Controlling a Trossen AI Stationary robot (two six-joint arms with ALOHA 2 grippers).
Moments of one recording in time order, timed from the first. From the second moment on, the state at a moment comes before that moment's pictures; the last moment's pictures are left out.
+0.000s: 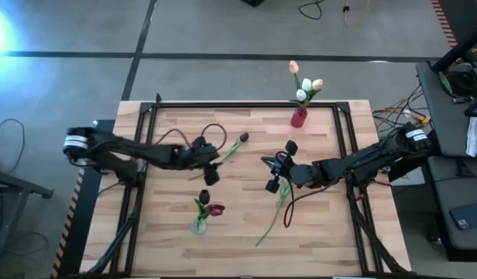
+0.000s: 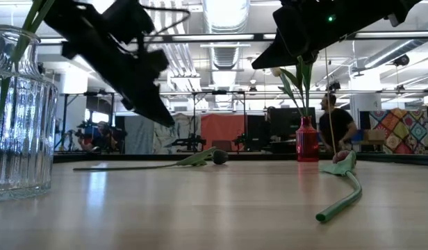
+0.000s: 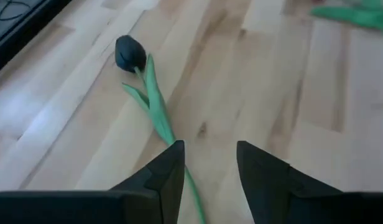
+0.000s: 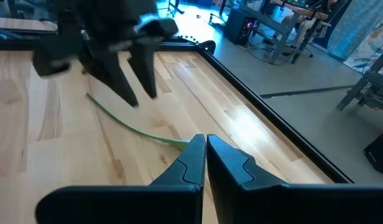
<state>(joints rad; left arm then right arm) 0.03 1.39 0.64 0.01 -0.29 -0.20 0.24 1.42 0.70 0.31 0.73 0.05</state>
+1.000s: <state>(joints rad) 0.26 1.81 0.84 0.03 -0.11 -0.08 0.24 1.42 0.70 0.31 0.73 0.05</state>
